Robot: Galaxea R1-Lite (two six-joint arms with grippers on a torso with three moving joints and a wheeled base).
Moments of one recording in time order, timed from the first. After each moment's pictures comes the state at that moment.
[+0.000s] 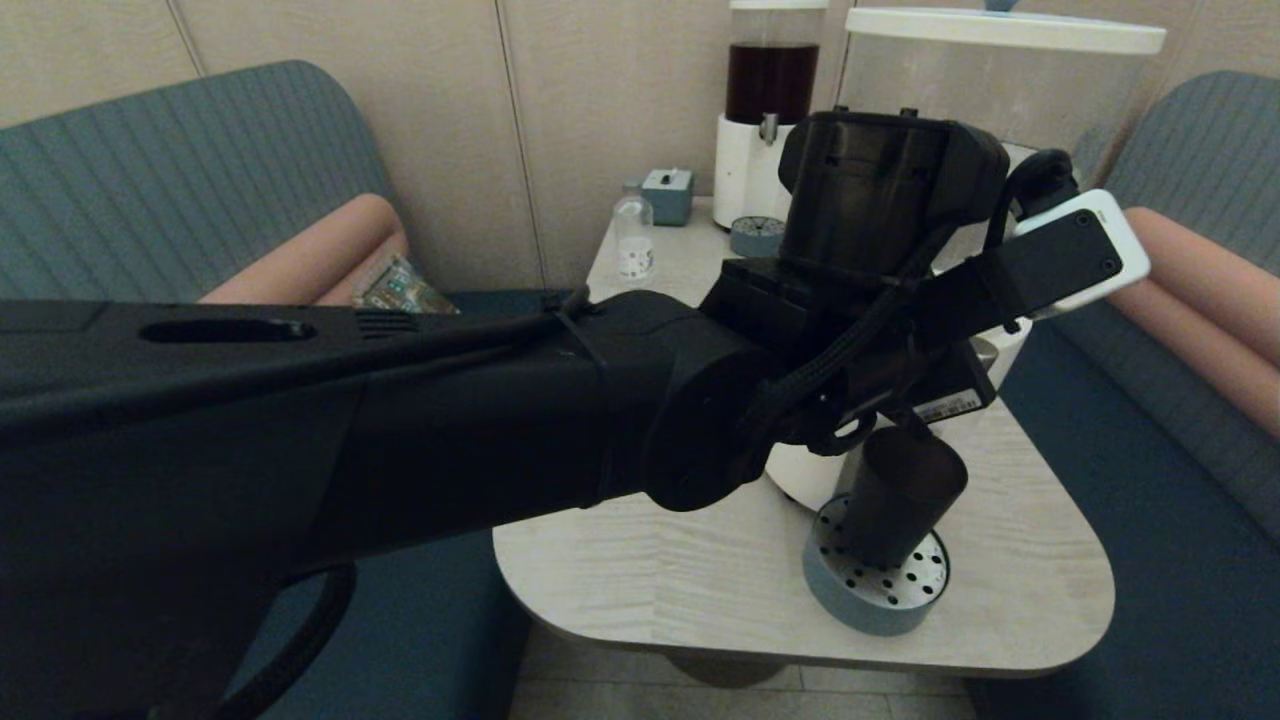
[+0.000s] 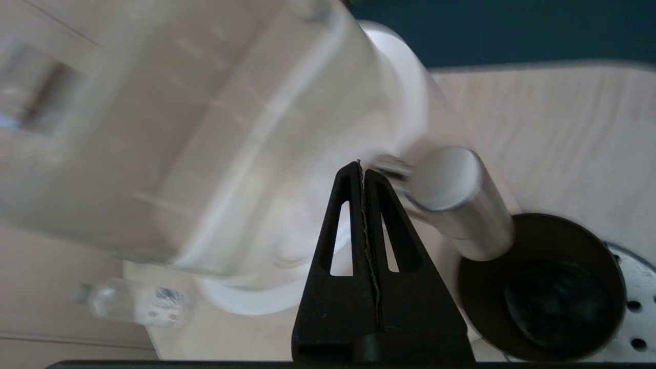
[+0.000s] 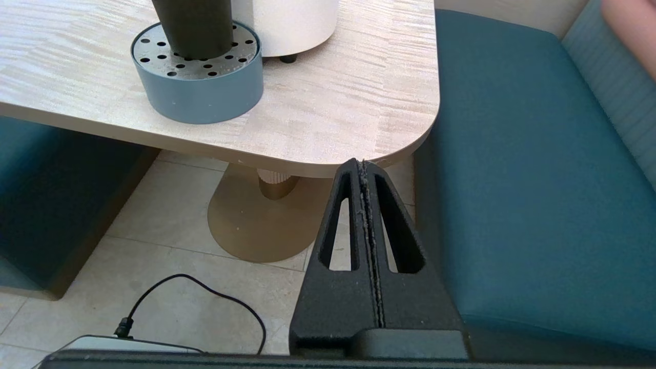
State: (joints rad) left arm -0.98 2.16 -1.93 -0.13 0.14 0.79; right arm 0.00 0.00 -0.02 0.05 0.03 -0.07
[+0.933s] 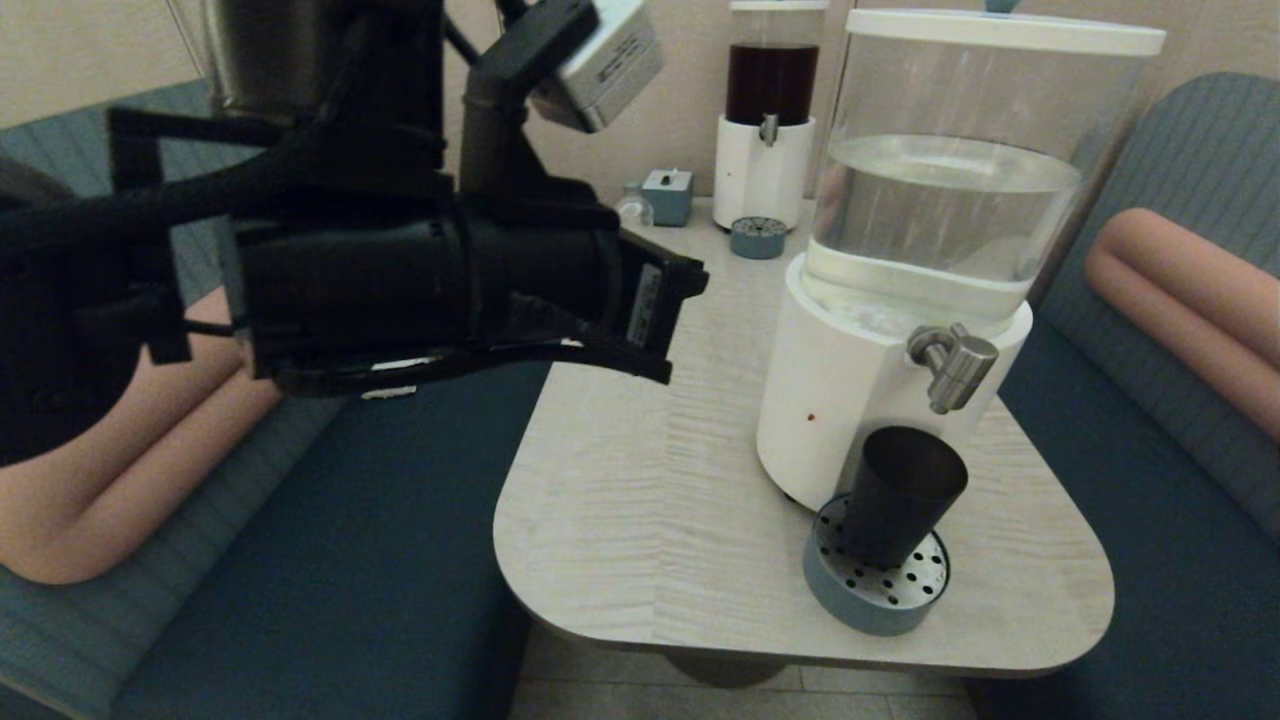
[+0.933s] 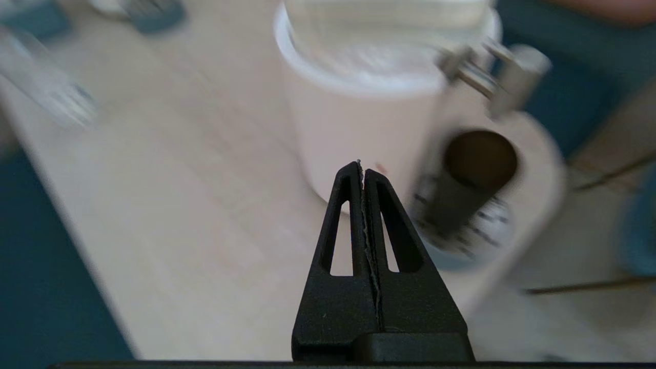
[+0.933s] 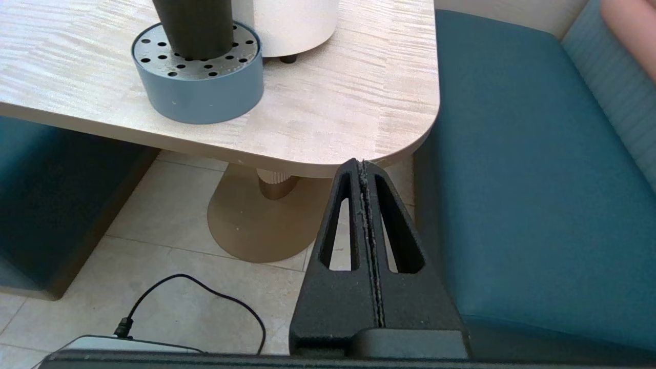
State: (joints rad) left arm -0.73 1.60 -1.36 -0.05 -0.08 0.13; right arm 0.00 0.00 -0.02 0.06 0.03 -0.07
